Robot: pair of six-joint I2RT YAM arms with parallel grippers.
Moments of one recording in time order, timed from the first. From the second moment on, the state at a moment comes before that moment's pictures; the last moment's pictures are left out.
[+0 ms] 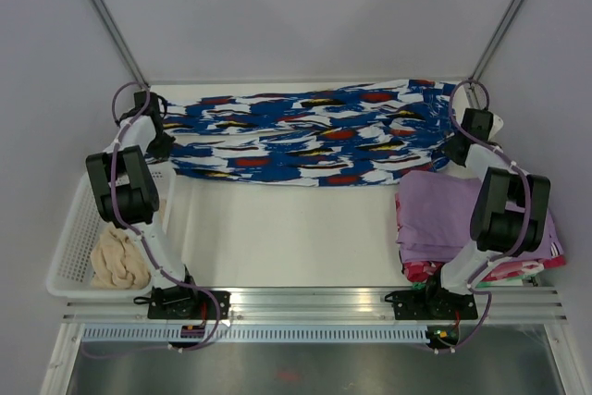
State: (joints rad) left arm 0.24 1.99 1.47 -0.67 -0.29 -0.73; right arm -0.26 1.73 1.04 -0.16 0.18 0.49
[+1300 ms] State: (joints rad) left arm 0.23 1.75 1.65 -0.82 -0.42 -0.72; right arm -0.25 1.44 1.21 -0.43 0.15 0.48
